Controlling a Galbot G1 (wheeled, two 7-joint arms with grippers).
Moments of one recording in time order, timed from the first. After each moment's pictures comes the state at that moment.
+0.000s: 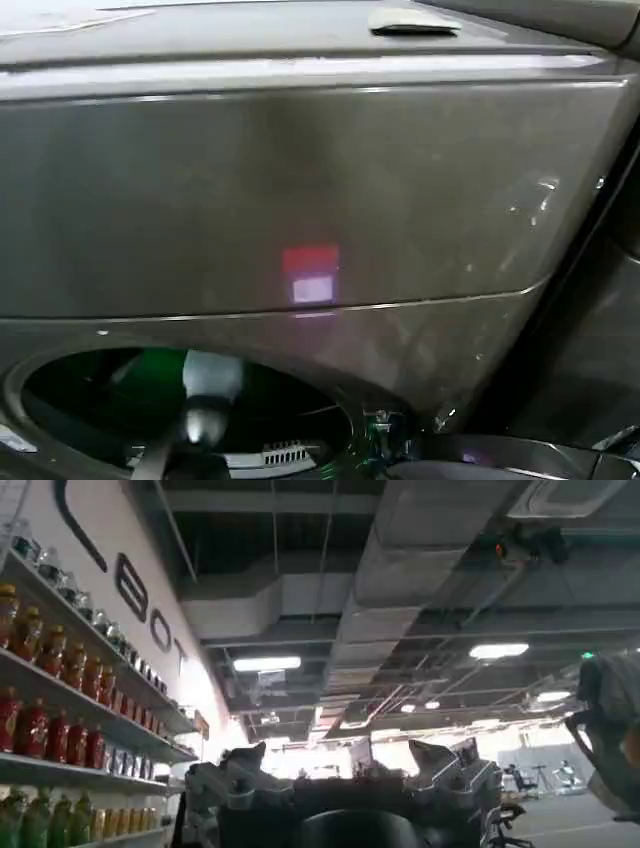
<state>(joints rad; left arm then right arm) 0.12 -1.59 -0.53 -0.66 0.93 0.11 0.45 -1.65 1.12 2.39 1.71 0.56 -0.16 0.20</state>
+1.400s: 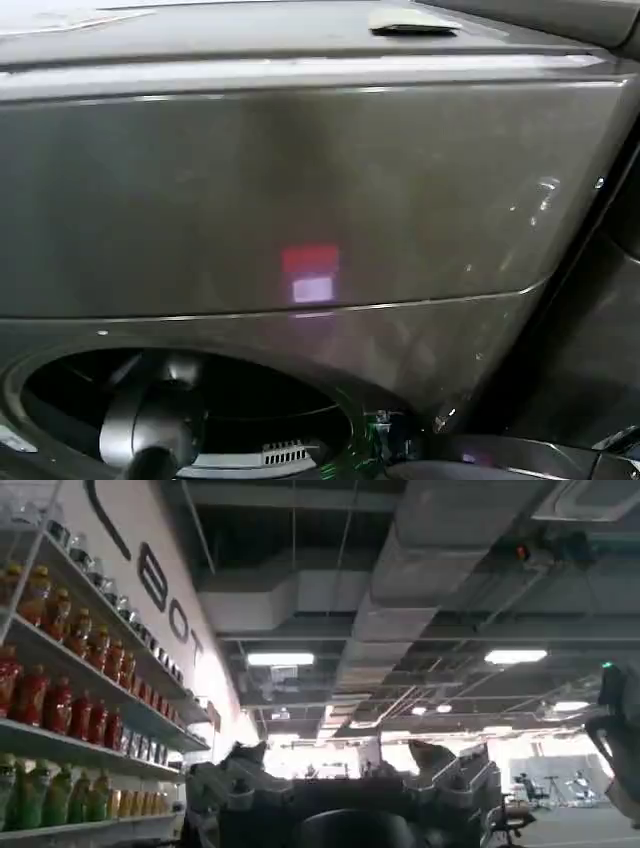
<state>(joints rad) 0.06 -1.51 -0.57 -0.51 1.15 -0.30 0.98 -1.59 1.17 2.28 1.73 0.48 -0.10 0.19</state>
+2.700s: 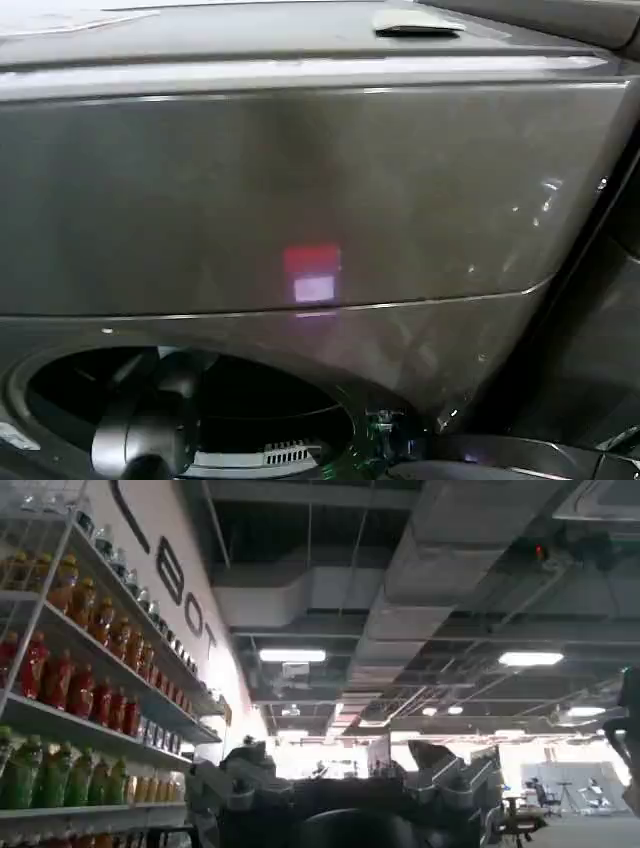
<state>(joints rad) 0.08 -1.50 -0.57 -0.42 0.99 -0.30 1.03 -1.59 1.18 2.27 1.73 0.47 -0.09 0.19</state>
